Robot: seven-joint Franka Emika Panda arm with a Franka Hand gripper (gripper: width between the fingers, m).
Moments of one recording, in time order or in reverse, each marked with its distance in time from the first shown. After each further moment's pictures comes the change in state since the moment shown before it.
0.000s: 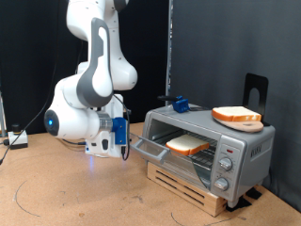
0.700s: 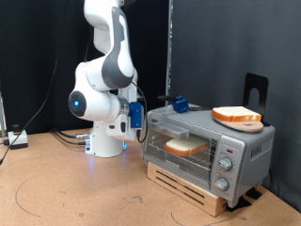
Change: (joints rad) arm 0.046 -0.232 0.090 -0.175 0.065 -0.030 0.086
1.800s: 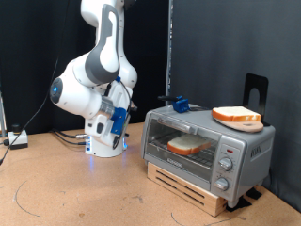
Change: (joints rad) arm -0.113 -0.023 -0.043 -0.021 0.010 0.231 0.142
